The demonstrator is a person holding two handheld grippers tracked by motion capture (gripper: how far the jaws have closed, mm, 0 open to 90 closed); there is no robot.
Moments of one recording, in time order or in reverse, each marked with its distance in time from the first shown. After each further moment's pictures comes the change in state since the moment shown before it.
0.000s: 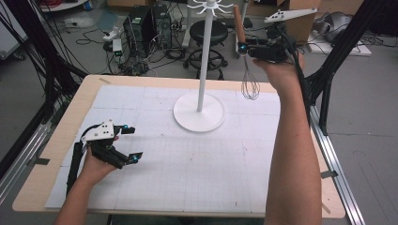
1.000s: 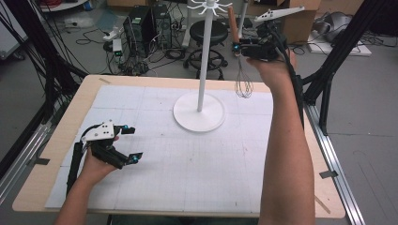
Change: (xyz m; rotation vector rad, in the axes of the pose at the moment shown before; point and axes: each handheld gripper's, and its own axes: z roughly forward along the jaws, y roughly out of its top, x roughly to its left) left arm 0.000 0.000 0.000 -0.002 0.000 -0.002; right arm 0.005 0.005 0.018 0.039 -0.016 -0.005
